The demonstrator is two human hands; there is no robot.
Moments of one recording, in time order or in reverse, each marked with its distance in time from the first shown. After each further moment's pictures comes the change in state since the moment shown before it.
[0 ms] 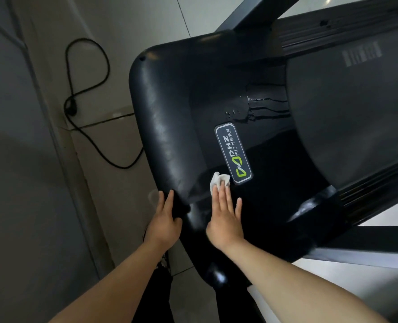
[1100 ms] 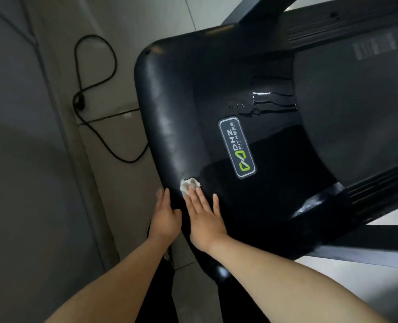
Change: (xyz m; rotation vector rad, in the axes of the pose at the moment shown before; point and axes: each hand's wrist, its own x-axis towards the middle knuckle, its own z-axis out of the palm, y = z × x) left_hand -0.007 -0.001 0.014 -0.138 0.163 -0.032; right_hand -0.010 -0.038 0.015 -0.192 -0.128 -0.280
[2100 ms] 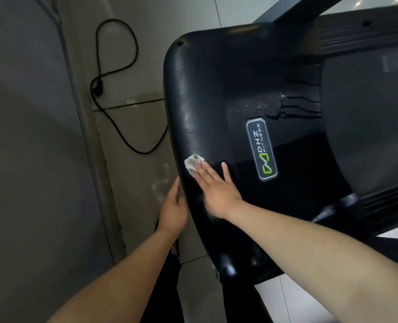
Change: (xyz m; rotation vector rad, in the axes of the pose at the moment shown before) left_hand 0.004 -0.013 -0.028 -0.450 0.057 -0.037; right_hand 0.057 -0.008 -0.056 -0.273 -0.015 -0.172
